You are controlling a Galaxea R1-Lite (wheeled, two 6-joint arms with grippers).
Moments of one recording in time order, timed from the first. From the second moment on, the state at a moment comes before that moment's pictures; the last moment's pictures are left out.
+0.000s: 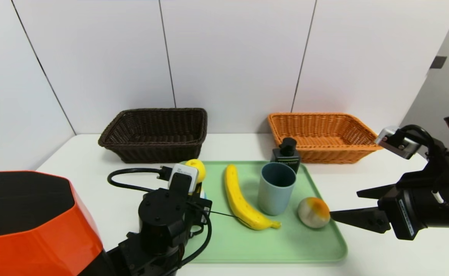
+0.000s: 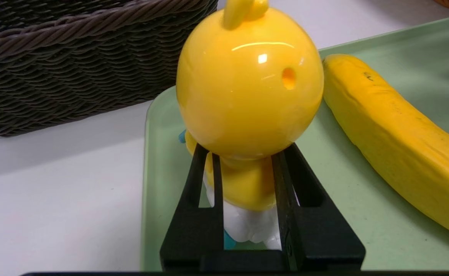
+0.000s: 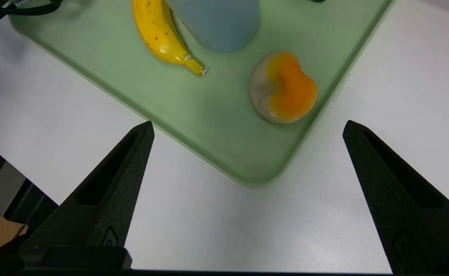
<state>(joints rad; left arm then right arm) -0.83 2.02 -0.46 -1.41 0.68 0.04 0.36 1.32 -0.86 0.30 0.27 -0.04</state>
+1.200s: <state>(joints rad) -0.85 1.68 -0.47 -1.10 0.63 0.07 0.36 1.31 -0.85 0.30 0.27 -0.04</state>
